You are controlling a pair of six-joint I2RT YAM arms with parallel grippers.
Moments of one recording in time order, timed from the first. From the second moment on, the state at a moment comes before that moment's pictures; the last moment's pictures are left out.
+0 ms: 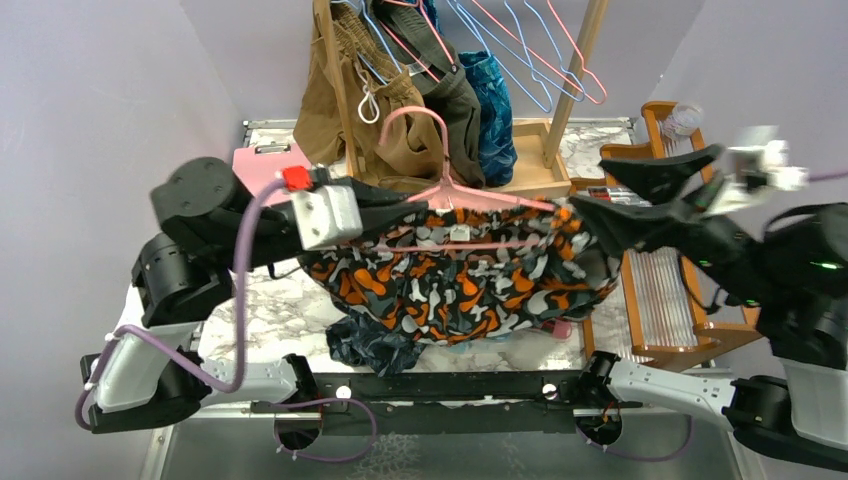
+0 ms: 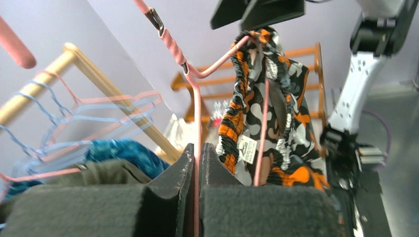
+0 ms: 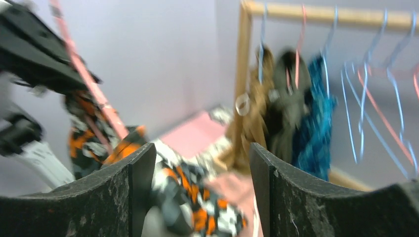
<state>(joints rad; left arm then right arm) -1.07 1.06 1.84 -0.70 0.26 0.37 0.96 0.84 1.68 -0.67 0.15 0.00</state>
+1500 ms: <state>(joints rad) -1.08 1.06 1.70 -0.70 0.38 0.38 0.96 0.87 1.58 -0.70 -0.28 -0.09</state>
